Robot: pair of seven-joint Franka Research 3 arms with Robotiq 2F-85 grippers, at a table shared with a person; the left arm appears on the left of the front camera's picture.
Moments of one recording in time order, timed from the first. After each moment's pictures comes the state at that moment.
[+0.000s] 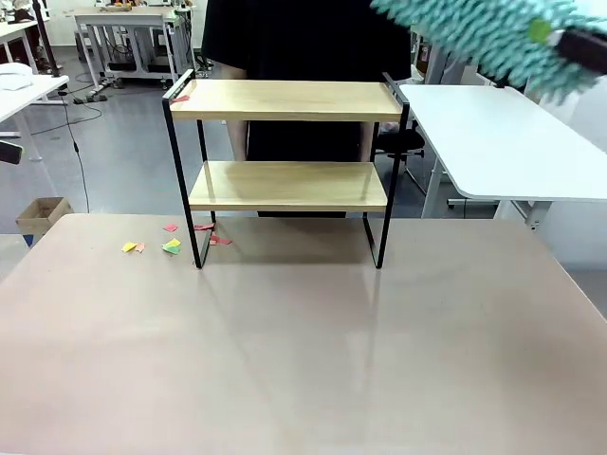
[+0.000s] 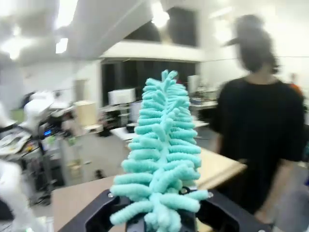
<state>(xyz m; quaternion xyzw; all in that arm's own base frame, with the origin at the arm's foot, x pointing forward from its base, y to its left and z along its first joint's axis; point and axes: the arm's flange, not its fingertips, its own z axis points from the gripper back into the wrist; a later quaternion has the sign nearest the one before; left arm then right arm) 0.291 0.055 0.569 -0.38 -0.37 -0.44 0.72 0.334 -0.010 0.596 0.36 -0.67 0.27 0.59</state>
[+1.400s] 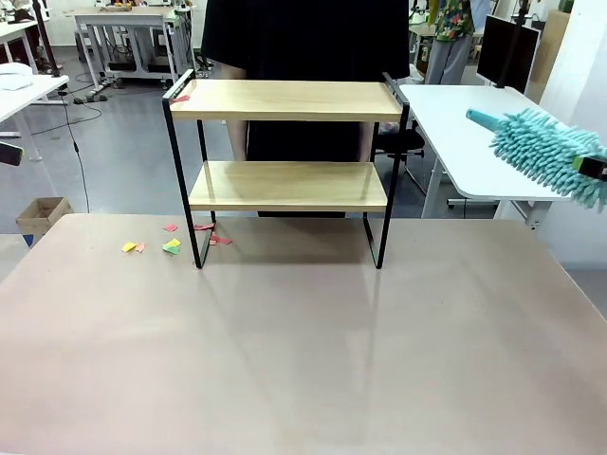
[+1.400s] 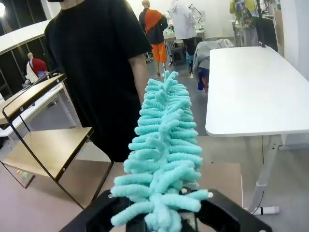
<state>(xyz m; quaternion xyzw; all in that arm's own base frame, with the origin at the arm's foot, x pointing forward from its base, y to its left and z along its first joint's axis) 0.292 0.055 0.568 -0.38 -0.37 -0.44 0.72 0.379 -0.116 0.436 0.16 -0.60 0.01 0.79</state>
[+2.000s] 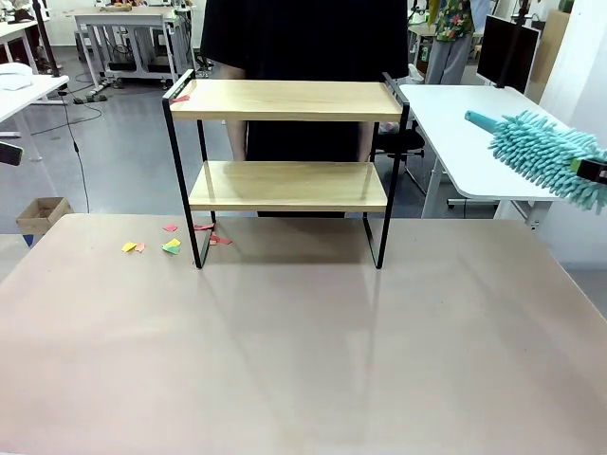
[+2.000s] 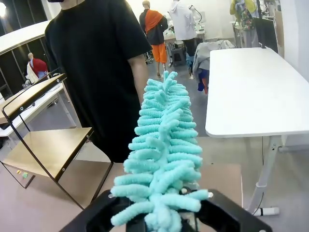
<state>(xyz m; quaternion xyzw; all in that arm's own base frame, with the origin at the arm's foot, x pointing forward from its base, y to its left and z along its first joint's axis) 0.292 0.055 0.568 -0.38 -0.37 -0.44 0.72 0.379 -0.116 0.435 0.16 -0.60 0.01 0.78</state>
